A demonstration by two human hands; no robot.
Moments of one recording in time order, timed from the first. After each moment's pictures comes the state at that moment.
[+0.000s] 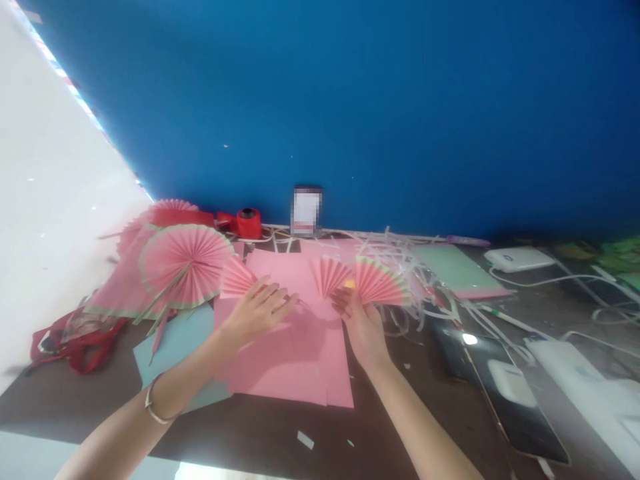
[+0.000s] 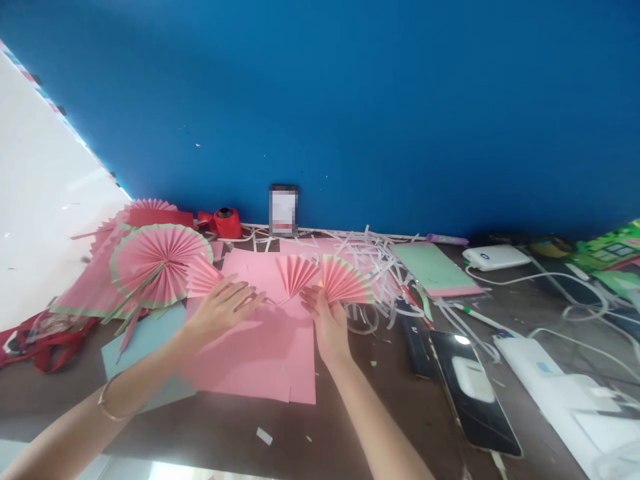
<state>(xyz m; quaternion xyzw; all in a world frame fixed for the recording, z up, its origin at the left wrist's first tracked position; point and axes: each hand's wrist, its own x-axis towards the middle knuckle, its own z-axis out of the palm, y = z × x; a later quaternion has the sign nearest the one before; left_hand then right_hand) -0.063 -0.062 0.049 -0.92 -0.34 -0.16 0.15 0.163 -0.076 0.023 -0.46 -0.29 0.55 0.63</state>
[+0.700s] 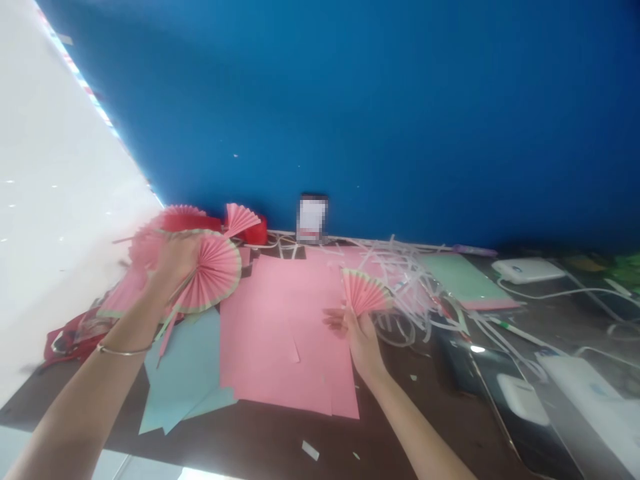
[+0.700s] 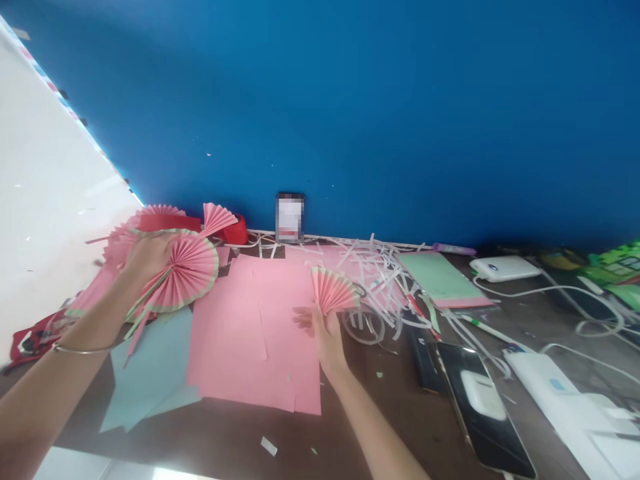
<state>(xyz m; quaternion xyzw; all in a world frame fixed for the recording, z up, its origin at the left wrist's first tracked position) -0.218 0.035 0.089 -0.72 -0.68 -0.08 0.13 0.151 -0.086 0.027 -0.54 -0.37 0.53 0.55</state>
